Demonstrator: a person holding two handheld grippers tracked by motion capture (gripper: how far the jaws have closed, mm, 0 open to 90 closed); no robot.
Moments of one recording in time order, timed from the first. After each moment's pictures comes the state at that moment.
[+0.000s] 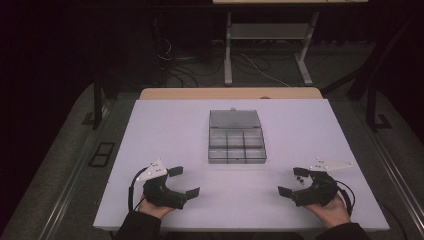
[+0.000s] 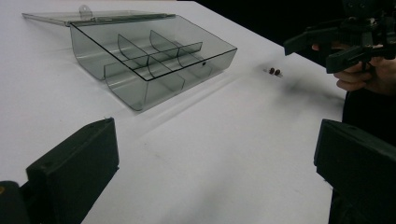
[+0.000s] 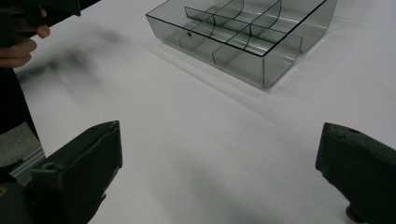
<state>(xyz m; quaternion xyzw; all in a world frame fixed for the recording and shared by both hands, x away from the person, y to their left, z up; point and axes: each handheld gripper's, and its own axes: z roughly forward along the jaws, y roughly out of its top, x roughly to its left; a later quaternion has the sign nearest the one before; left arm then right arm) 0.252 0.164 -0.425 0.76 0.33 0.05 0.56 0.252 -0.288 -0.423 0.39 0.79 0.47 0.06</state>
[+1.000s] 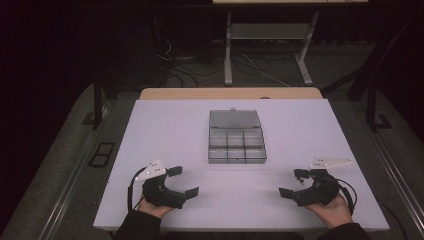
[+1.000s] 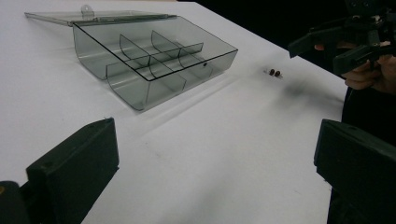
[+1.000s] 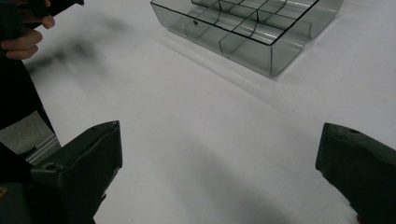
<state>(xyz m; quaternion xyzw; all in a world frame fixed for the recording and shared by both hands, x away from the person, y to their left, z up) 0.252 0.166 -0.425 0.76 0.33 0.05 0.56 0.252 -0.287 -0.413 0.40 0.80 0.45 0.04</state>
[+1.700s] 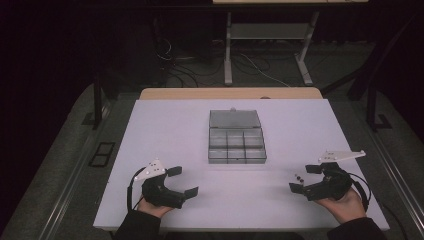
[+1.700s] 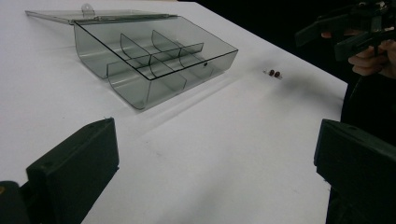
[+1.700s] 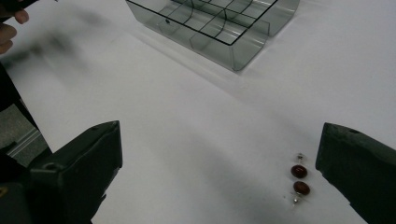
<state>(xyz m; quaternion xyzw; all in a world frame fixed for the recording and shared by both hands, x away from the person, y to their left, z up) 0.252 0.167 -0.425 0.75 0.34 0.05 0.56 0.257 -0.307 -0.392 0.42 0.81 0.41 0.05</state>
